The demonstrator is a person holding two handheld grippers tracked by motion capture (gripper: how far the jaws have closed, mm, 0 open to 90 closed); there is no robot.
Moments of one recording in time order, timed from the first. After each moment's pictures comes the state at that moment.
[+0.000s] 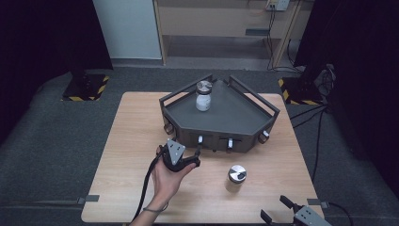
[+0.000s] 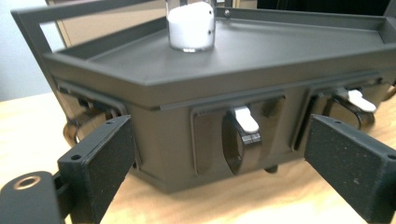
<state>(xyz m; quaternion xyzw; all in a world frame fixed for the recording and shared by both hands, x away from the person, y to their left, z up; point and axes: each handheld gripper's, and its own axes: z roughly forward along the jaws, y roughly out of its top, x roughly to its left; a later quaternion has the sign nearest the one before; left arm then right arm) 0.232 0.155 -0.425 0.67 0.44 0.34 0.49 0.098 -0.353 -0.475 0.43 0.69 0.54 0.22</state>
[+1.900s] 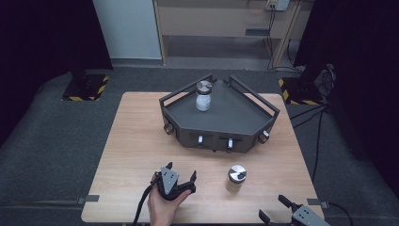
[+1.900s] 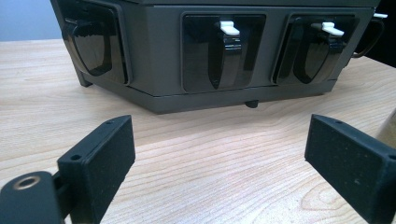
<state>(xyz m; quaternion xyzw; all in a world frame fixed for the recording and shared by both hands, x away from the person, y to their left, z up) 0.178 0.168 -0.465 0.66 0.47 0.31 0.49 0.100 -0.349 -0.473 0.42 0.69 0.54 0.22</state>
